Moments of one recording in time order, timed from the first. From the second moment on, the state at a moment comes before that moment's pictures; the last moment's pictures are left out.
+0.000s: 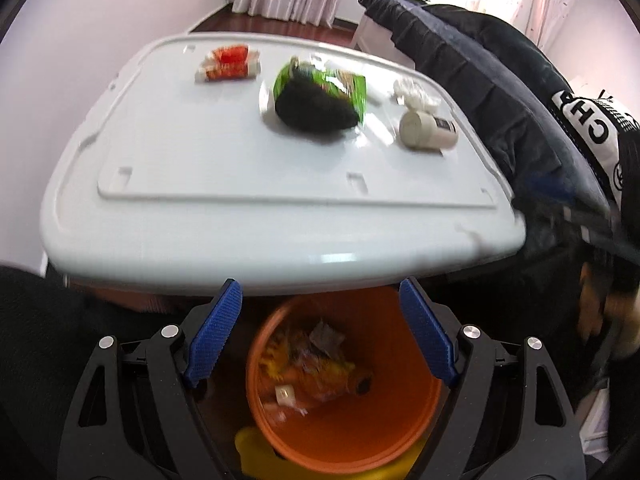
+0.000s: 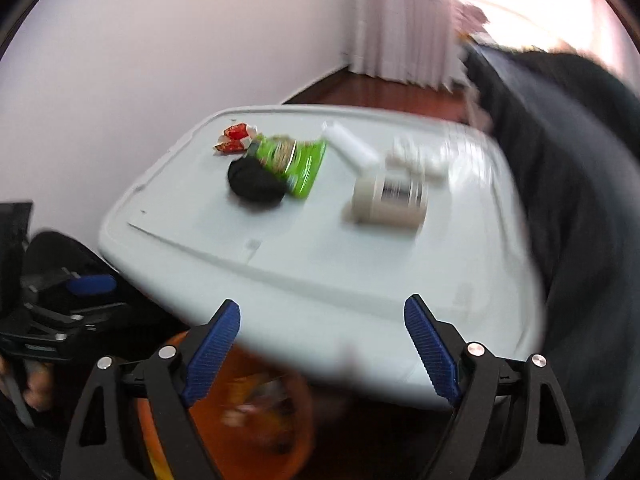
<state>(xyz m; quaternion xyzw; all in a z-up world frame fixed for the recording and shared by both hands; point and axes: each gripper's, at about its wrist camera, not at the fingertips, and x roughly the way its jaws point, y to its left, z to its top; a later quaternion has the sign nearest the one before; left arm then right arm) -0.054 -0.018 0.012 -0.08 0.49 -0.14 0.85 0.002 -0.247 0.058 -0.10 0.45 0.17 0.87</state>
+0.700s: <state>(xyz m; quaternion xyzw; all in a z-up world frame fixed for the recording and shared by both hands) -0.023 -0.045 -0.016 -0.08 0.51 -0.19 0.83 0.161 -0.219 -0.043 -0.41 0.52 0.33 0.67</state>
